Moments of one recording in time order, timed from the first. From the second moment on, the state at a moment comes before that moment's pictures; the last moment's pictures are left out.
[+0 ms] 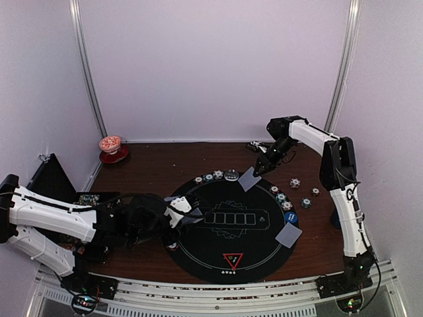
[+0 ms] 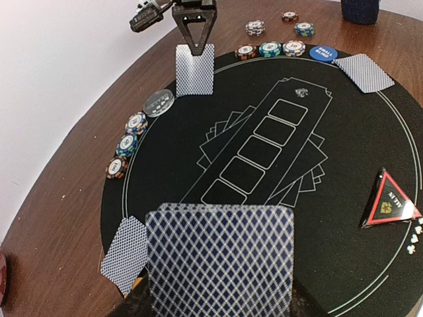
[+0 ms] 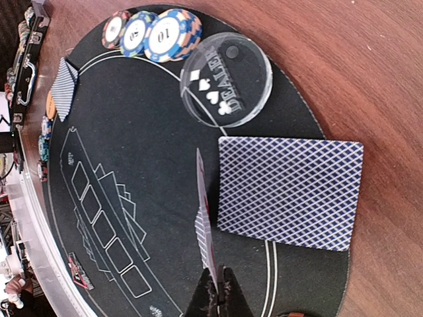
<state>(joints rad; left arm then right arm) -1.19 1.30 0.63 0.10 -0.38 0.11 0.30 2.47 2.29 -1.27 -0.61 -0.36</state>
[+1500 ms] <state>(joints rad) -1.19 1.33 0.63 0.10 -0.39 0.12 0.29 2.46 2.27 -1.09 -0.38 -0.33</state>
